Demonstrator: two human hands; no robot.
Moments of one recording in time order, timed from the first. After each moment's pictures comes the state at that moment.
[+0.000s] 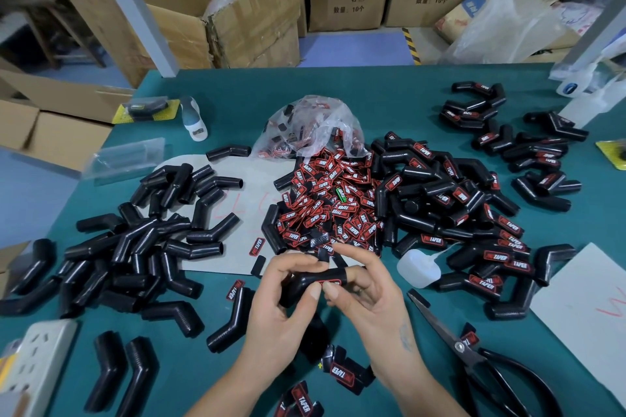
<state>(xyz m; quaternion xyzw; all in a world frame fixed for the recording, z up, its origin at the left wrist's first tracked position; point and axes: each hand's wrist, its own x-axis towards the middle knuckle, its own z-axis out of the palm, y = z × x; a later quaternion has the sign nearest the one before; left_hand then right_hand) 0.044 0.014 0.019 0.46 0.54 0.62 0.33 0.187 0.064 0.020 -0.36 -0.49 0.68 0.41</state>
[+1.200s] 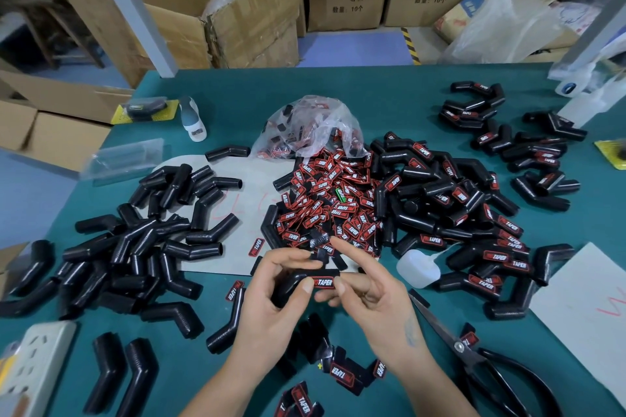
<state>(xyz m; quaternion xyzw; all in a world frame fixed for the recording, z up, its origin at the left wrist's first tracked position) 0.030 0.015 0.014 0.44 0.58 0.58 0.36 0.192 0.073 0.017 -0.35 -0.53 0.68 0.37</state>
